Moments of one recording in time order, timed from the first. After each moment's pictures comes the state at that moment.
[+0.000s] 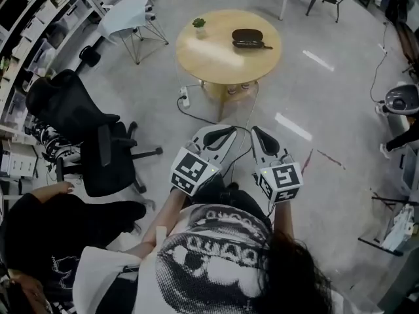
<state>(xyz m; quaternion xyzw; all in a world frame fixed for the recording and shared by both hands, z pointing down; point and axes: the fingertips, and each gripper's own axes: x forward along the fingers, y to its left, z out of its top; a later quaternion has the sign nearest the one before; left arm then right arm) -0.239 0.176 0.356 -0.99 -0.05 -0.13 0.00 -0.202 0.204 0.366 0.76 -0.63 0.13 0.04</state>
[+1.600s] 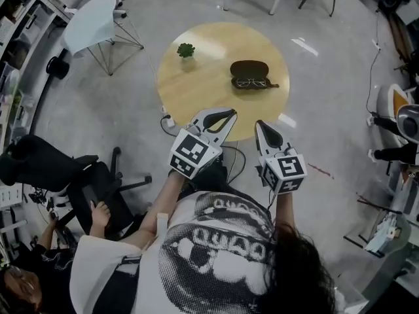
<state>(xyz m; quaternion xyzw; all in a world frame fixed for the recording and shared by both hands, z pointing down) 0.001 -0.101 0.389 -0.99 -0.10 -0.13 -0.03 0.031 -0.042 0.416 0.79 -0.58 0.21 0.06</state>
